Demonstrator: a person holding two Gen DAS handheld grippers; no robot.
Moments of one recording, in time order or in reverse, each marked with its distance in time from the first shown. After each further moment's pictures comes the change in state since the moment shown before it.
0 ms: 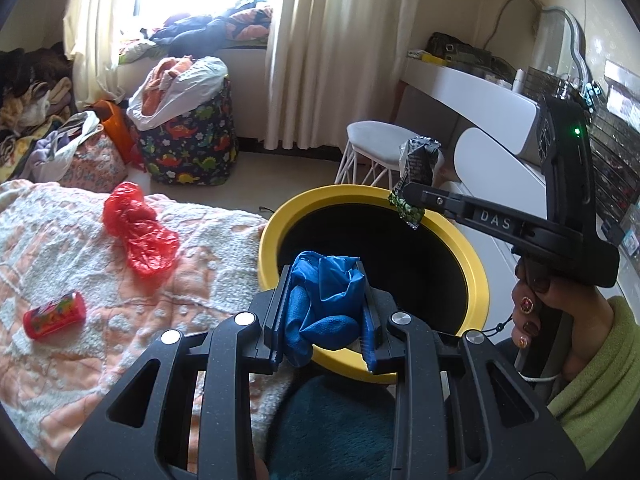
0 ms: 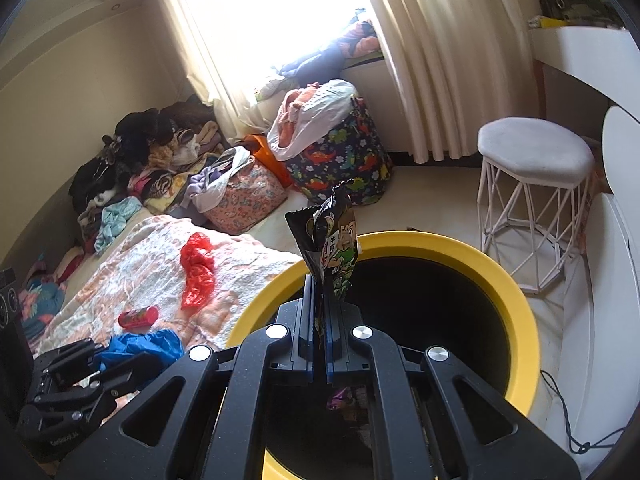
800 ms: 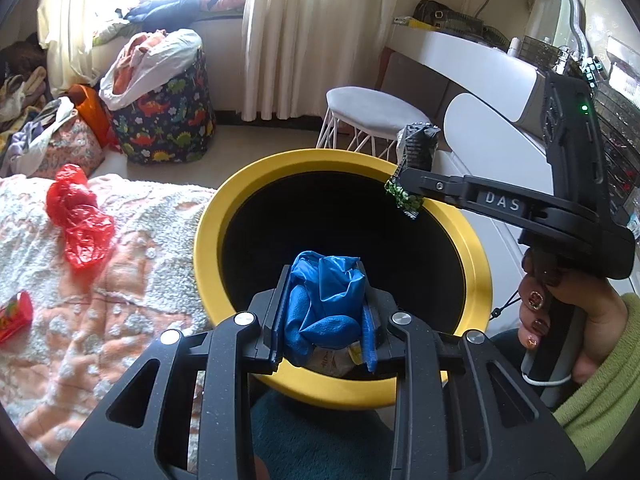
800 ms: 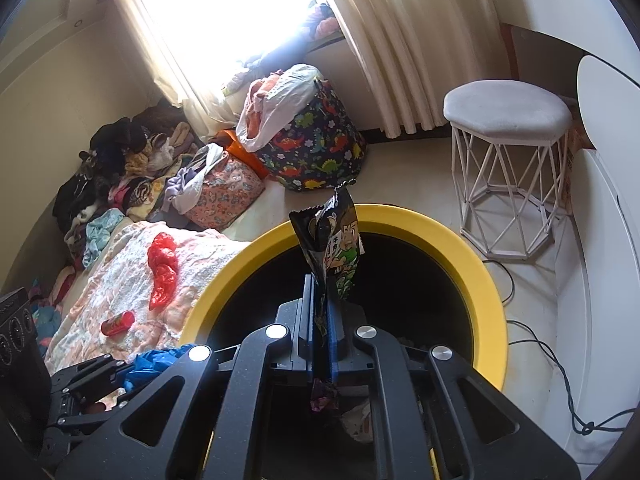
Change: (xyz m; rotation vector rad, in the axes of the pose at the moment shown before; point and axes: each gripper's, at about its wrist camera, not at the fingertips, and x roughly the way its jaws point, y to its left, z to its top) left arm 0.060 -0.024 -0.001 0.016 0.111 -0.050; right arm 0.010 -0.045 -0.011 0.111 0.052 -0.047
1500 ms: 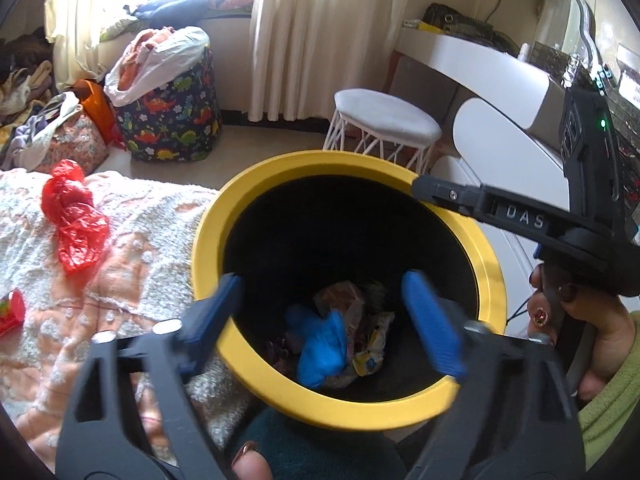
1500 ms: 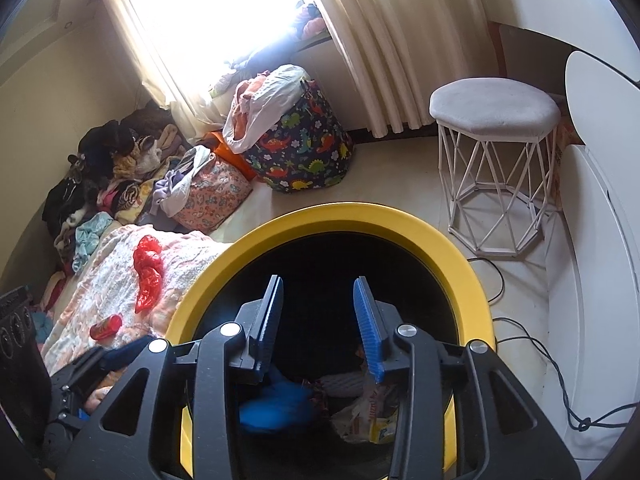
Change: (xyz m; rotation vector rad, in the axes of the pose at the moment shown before) left arm 0.011 0.003 0.004 -0.029 -0.027 0.026; right arm 0.004 -0.005 -0.002 0.011 -0.006 -0.044
